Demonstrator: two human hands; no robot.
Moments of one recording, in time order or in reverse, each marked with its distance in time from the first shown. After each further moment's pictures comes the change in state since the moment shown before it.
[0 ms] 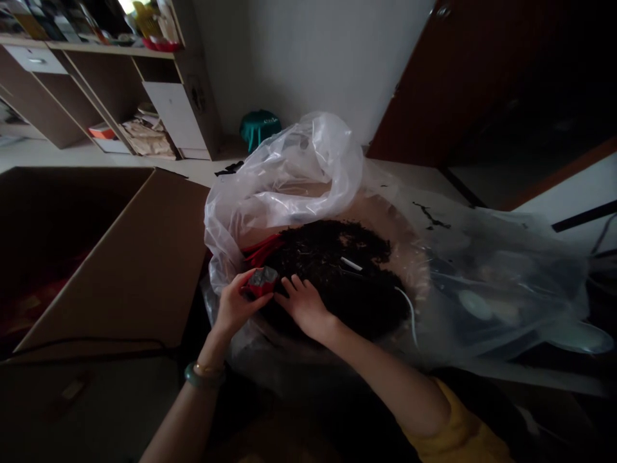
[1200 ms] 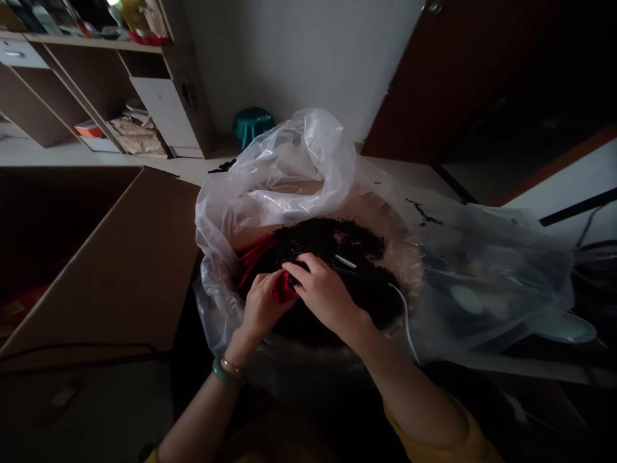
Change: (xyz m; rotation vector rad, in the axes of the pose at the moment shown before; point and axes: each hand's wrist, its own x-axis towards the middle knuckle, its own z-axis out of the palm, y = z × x) left_hand -0.005 0.017 0.056 0.357 -0.030 0.260; right_hand -0.015 0.028 -0.072 0.386 0.239 0.230
